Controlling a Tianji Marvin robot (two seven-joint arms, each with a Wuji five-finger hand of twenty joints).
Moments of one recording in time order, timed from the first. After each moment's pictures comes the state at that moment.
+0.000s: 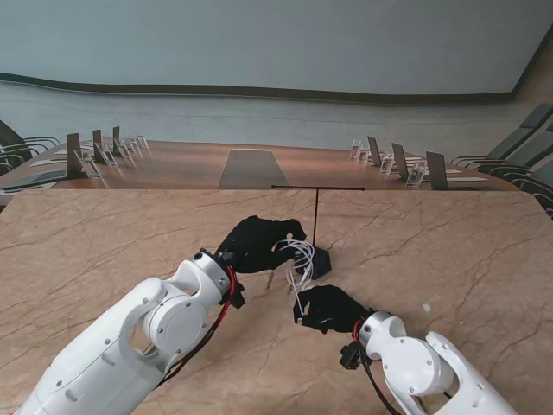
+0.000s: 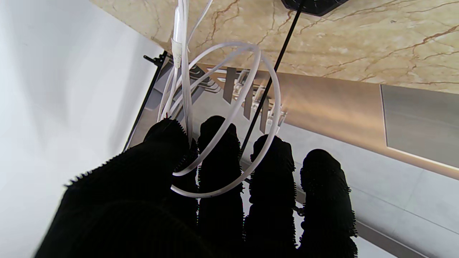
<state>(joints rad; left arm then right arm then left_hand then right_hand) 1.36 -1.11 -0.93 -1.79 0.68 -0.01 -0.03 -1.69 -1.08 1.17 -1.71 -0.36 -0.01 0.22 0.87 -0.33 0.62 -0.23 0.52 -0.07 1.03 1.25 1.06 0.02 0.91 1.12 0.77 0.24 1.24 1.11 0.32 0.37 1.37 0.97 0.73 -0.64 1.11 -0.10 0.84 -0.03 0.96 0.41 0.96 0.38 0.95 0.38 0.94 0.37 1.13 0.62 0.62 0.50 1.60 0.66</state>
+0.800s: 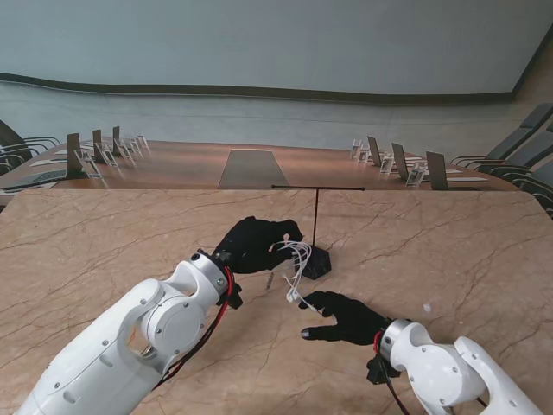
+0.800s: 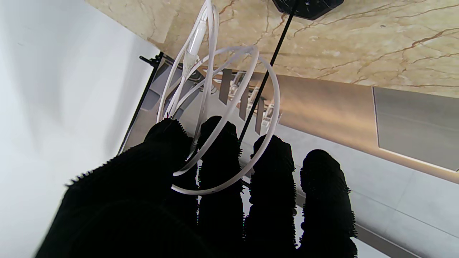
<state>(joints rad) 1.37 -1.11 -0.94 -1.79 0.69 0.00 -0.04 -1.80 -1.03 1.31 -1.83 -0.50 -0.03 0.40 0.88 -0.33 0.62 -0.23 0.52 -0.07 1.03 1.25 1.05 0.02 0.91 1.12 0.76 0.24 1.24 1.11 0.30 0.36 1.37 0.97 0.30 -0.31 0.49 -0.07 0.11 -0.05 0.70 0.20 0.20 0.16 0.58 0.28 0.23 0.08 0.50 0.42 0.04 0.12 0.92 0.55</state>
